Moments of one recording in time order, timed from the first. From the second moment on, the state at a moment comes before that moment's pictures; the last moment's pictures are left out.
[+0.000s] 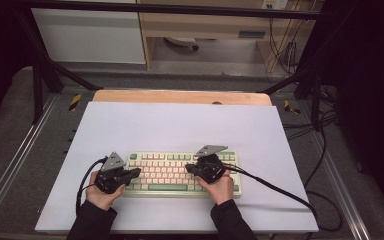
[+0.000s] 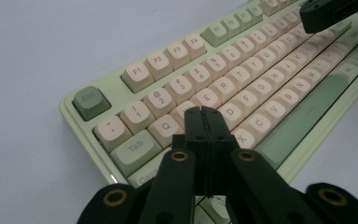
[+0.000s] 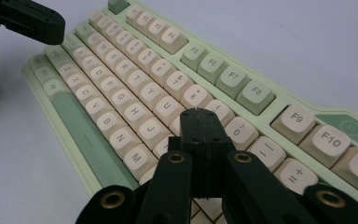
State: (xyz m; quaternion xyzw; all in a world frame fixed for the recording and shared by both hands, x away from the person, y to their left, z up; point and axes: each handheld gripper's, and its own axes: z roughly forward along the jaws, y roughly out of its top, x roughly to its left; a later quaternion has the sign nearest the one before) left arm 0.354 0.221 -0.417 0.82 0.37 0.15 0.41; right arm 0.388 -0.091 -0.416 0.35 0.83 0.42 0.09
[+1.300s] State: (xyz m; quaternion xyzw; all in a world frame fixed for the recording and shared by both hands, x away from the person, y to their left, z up) left arm 0.363 0.201 -0.425 0.83 0.37 0.15 0.39; right arm 0.359 -0.137 -0.413 0.35 0.84 0.41 0.08
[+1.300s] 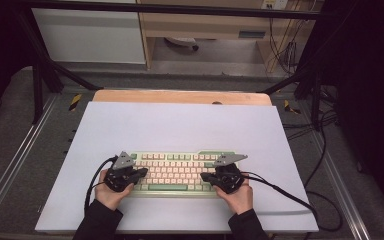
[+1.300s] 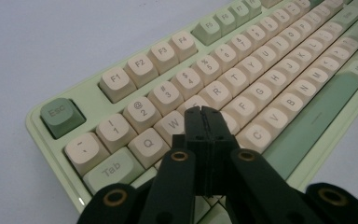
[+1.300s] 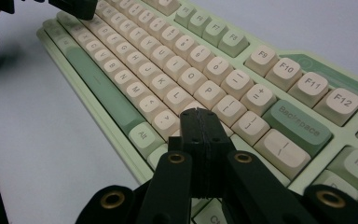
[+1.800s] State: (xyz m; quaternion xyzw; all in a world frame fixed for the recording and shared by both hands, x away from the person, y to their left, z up) left arm 0.365 0.199 -0.429 0.83 0.36 0.14 0.39; right arm 0.356 -0.139 -0.414 0.35 0.84 0.41 0.08
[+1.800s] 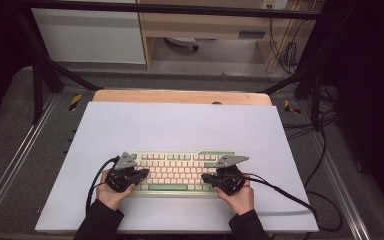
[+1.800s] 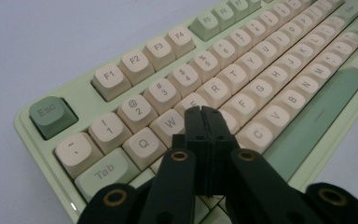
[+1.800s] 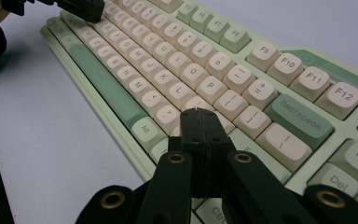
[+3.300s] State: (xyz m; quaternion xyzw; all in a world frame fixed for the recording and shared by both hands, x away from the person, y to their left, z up) left arm 0.350 0.227 -0.420 0.82 0.38 0.14 0.41; right arm 0.365 -0.116 -0.415 0.33 0.84 0.43 0.06
